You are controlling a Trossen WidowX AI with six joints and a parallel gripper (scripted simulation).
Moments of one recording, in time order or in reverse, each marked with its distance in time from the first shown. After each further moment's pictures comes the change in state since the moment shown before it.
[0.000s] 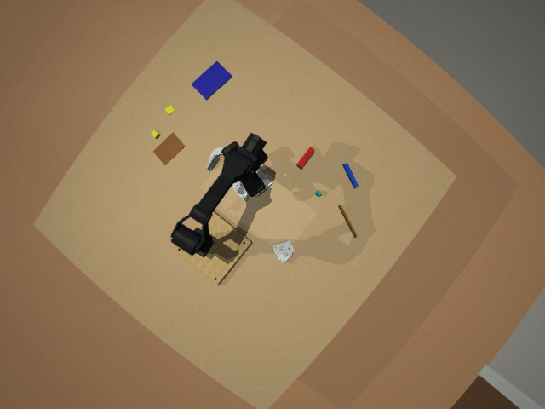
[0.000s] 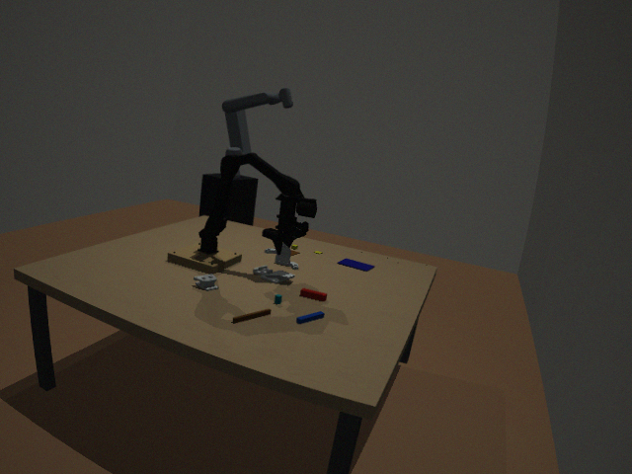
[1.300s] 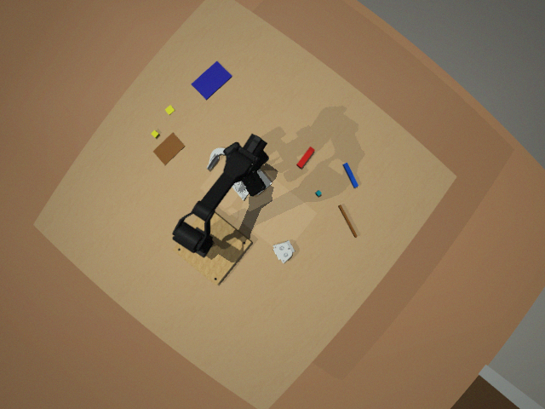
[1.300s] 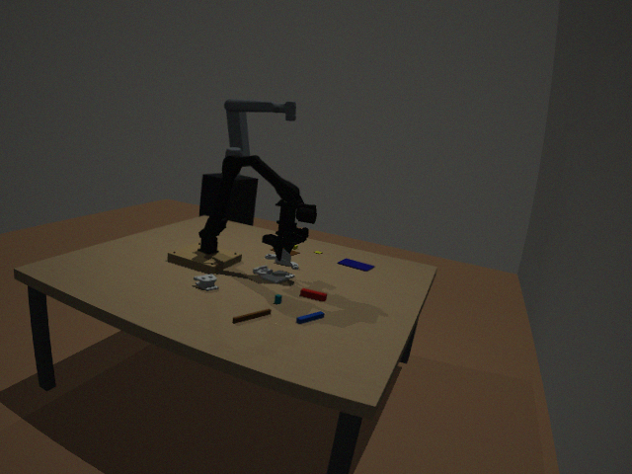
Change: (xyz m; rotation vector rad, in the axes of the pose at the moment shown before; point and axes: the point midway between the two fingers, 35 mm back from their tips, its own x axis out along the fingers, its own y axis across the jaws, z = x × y) arm 0.022 0.001 0.003 0.013 -0.007 0.003
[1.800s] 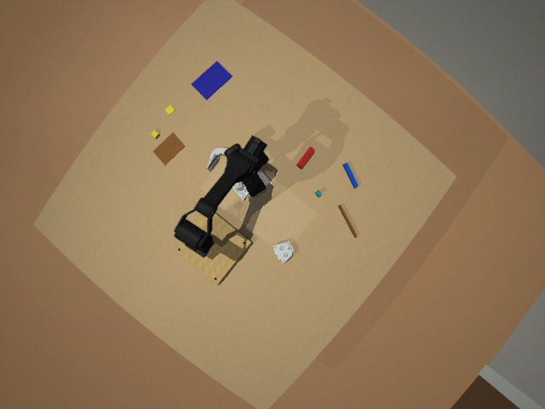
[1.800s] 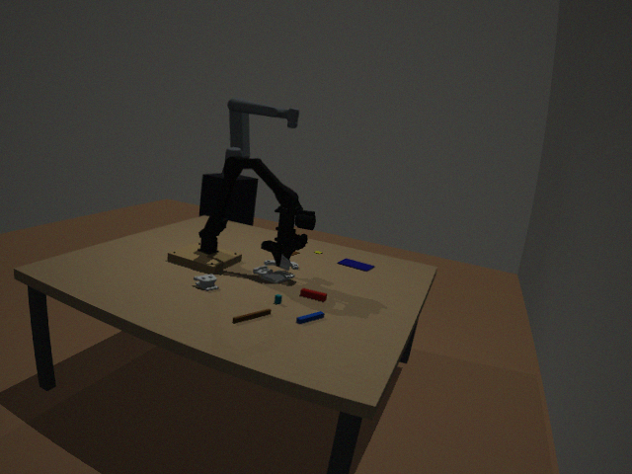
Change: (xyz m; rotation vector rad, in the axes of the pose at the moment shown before) arm 0.024 -0.001 -0.001 0.000 0.001 -0.001
